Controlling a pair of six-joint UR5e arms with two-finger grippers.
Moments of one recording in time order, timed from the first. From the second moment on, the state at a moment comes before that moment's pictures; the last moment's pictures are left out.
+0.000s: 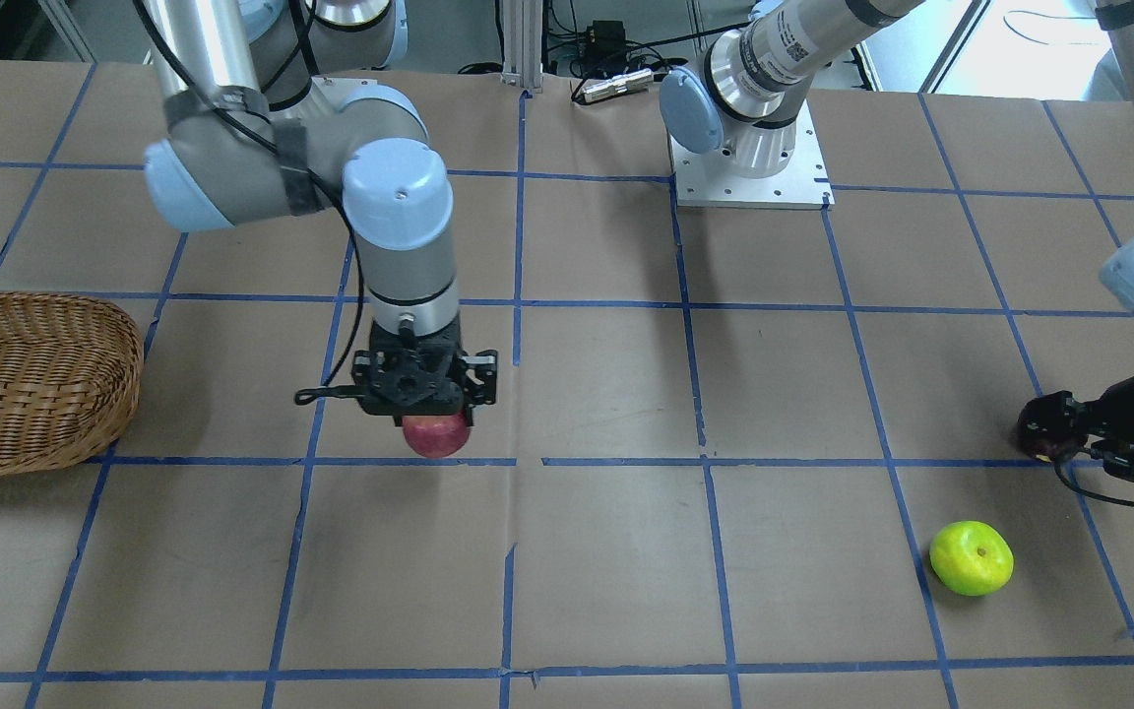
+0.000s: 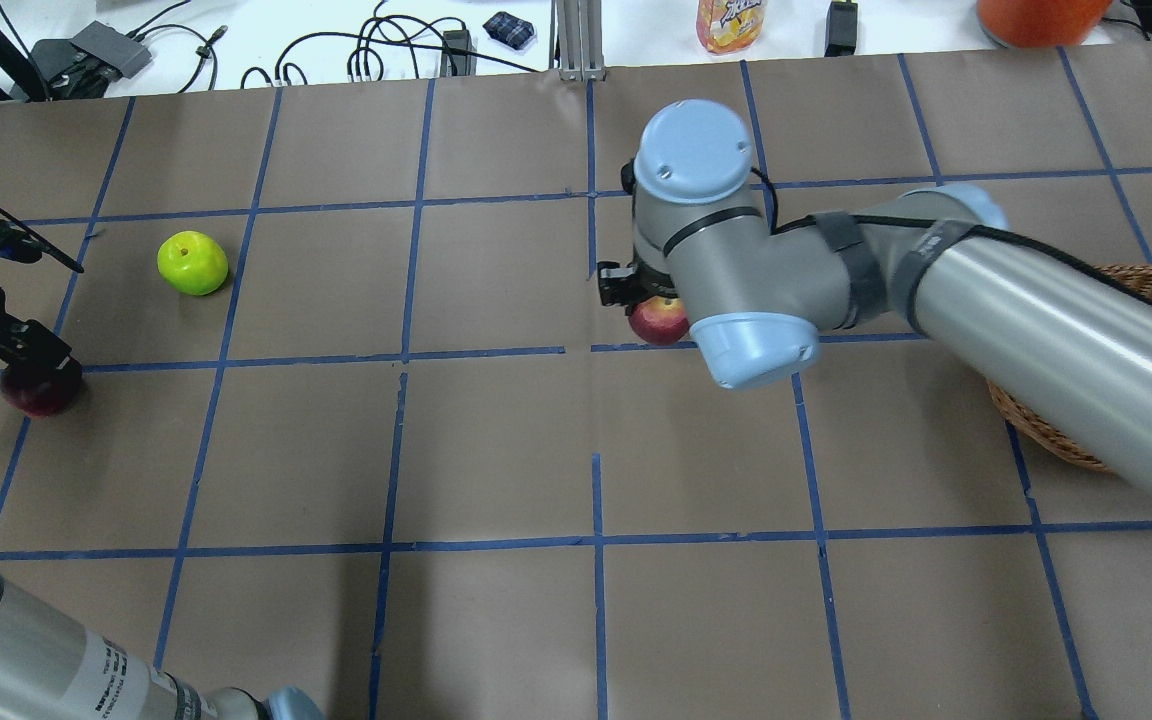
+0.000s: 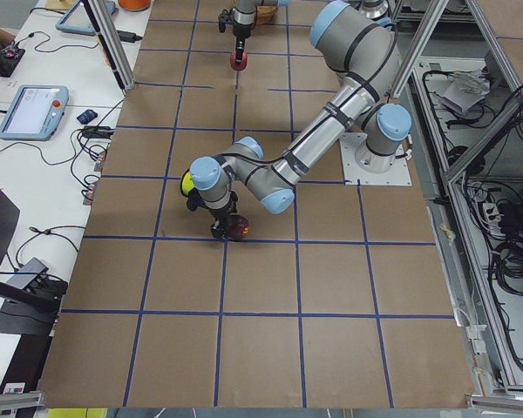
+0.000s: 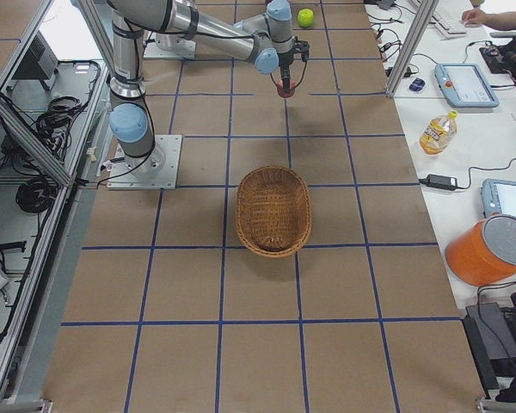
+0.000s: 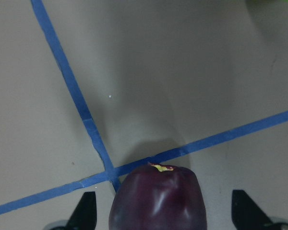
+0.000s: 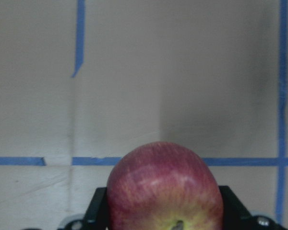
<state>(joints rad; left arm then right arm) -0.87 -2.12 -1.62 -1.09 1.66 1.00 1.80 -1.30 1.82 -2.26 -1.61 0.20</state>
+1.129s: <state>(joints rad) -1.04 -2.05 -1.49 -1.36 1.70 0.91 0.87 -1.35 1.93 -2.27 -1.54 -0.88</state>
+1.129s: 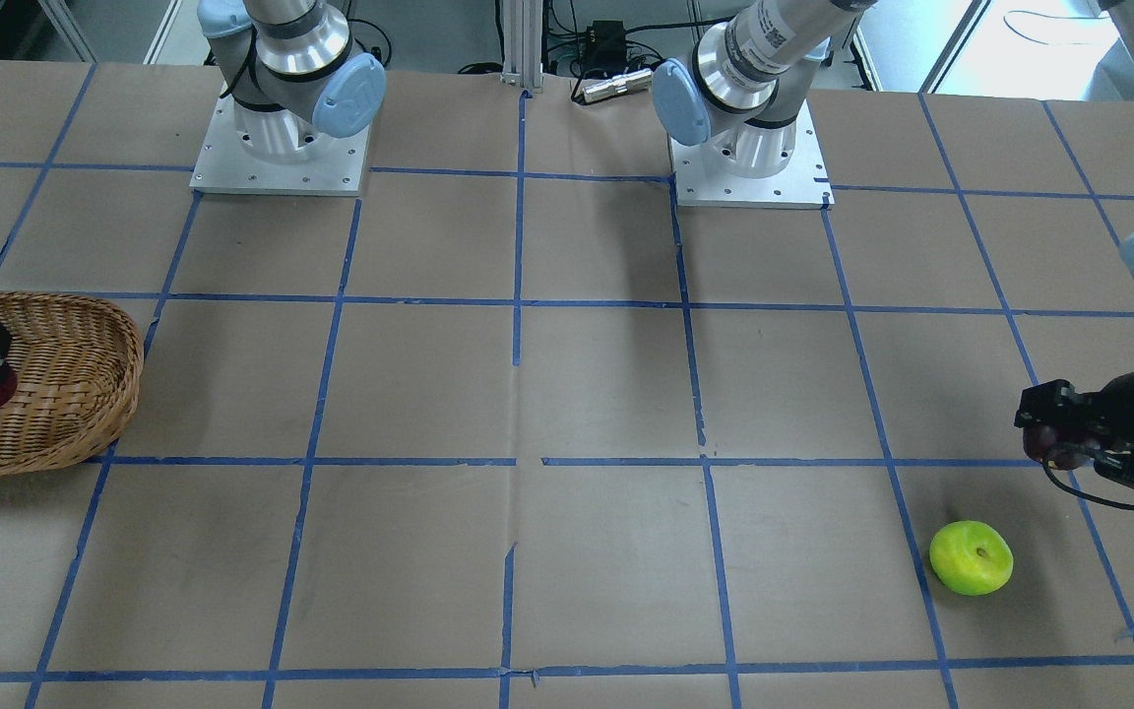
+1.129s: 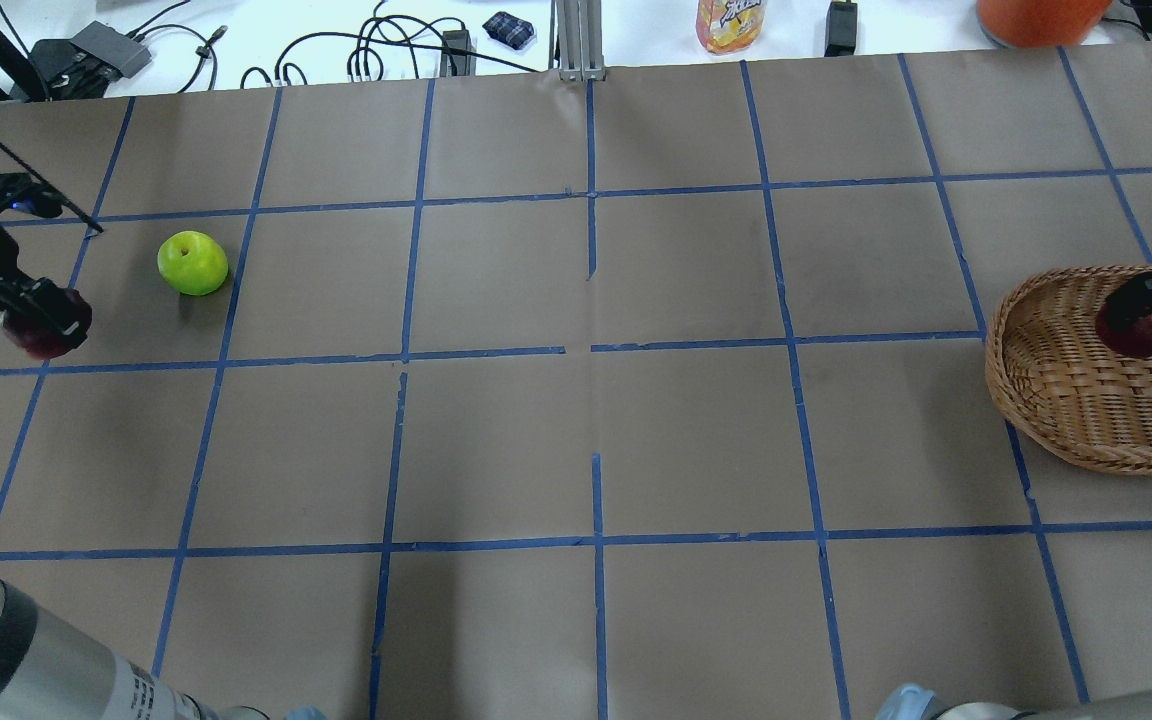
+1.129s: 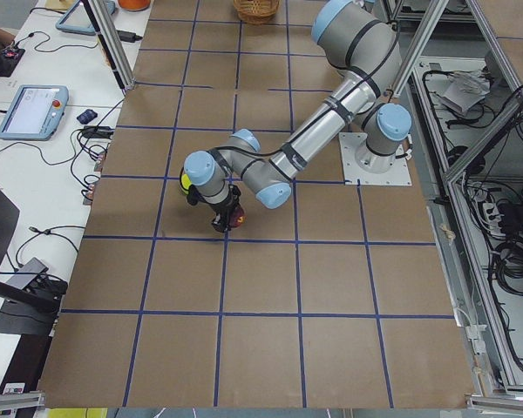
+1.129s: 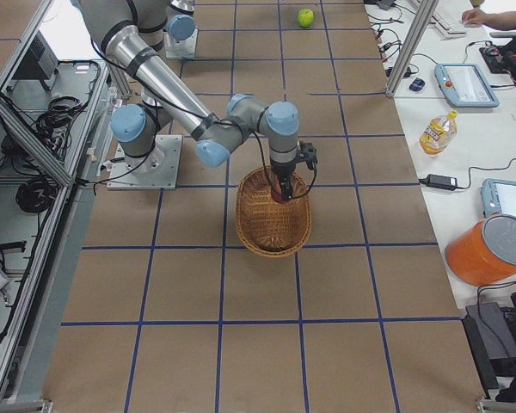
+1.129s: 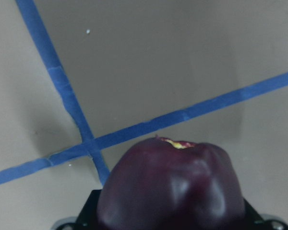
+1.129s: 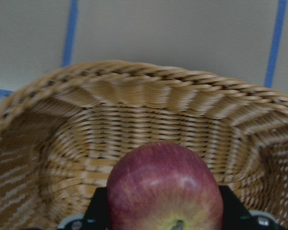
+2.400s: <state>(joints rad) -1.83 -2.10 -1.47 -1.17 1.54 -0.24 0.81 -1.35 1.88 -2.20 -1.49 -1.00</state>
